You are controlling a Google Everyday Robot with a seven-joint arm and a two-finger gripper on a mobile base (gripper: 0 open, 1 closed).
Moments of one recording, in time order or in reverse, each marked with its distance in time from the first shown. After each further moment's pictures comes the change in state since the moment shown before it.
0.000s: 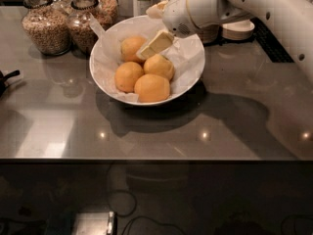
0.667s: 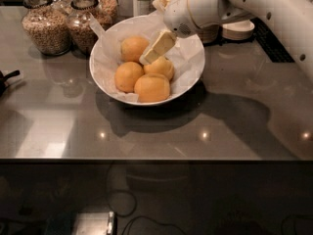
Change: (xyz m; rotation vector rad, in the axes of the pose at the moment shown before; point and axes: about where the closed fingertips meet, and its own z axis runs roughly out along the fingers) arm 0.000 0.000 0.000 0.000 0.000 0.000
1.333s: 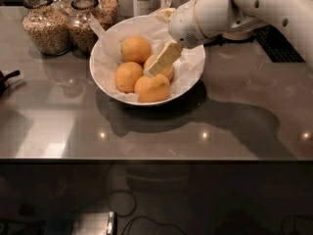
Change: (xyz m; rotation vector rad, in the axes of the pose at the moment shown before) arm 0.006 0.041 -0.019 -0.066 0.006 0.031
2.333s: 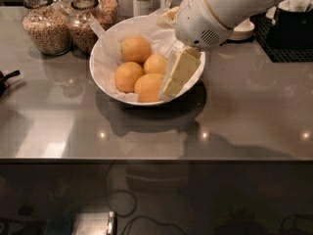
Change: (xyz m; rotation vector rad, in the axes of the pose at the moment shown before) arm -0.032 0.098 -0.071 -0.138 0.256 -0.086
